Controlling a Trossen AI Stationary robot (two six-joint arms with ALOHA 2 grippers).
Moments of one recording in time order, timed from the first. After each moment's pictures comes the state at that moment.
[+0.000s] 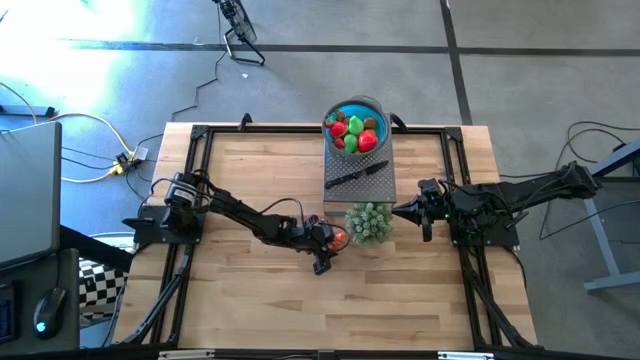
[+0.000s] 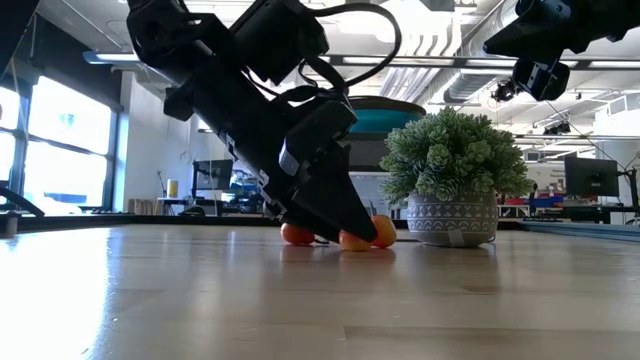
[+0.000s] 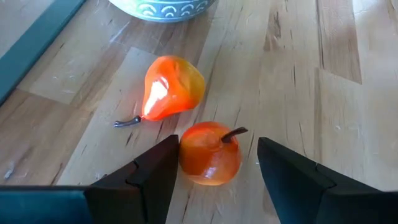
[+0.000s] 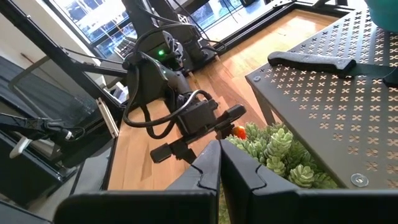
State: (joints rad) left arm -0.20 1.97 1.03 0.25 -0.15 -0.48; right arm 0.23 0.58 0.44 -0.12 0.26 0.63
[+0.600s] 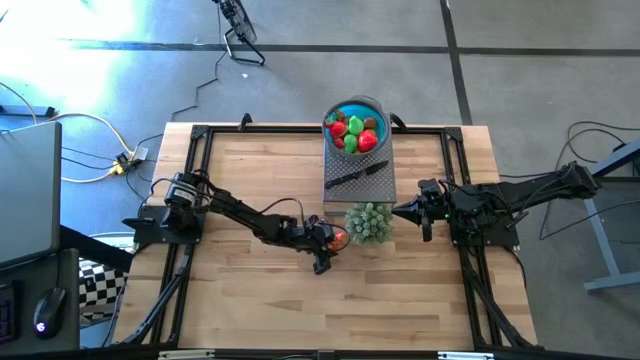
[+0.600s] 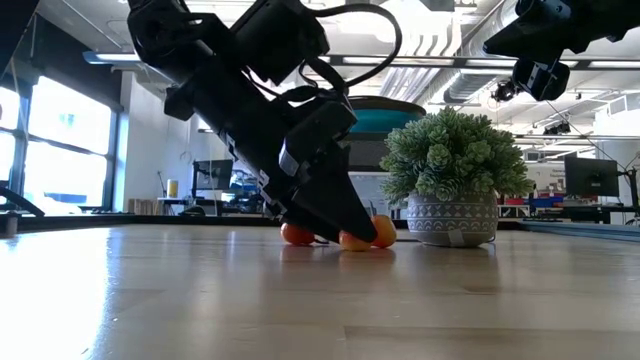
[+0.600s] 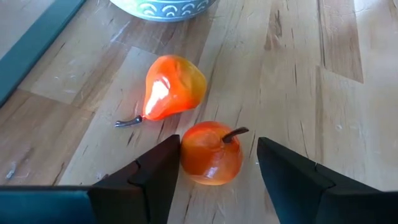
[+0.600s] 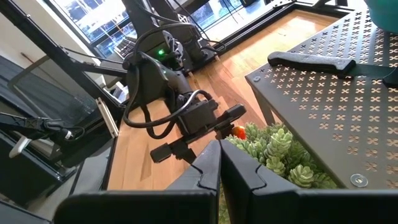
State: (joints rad) left arm -0.20 1.98 1.03 0.24 -0.15 -0.48; right arm 0.23 0.58 0.44 -0.12 0.26 0.63
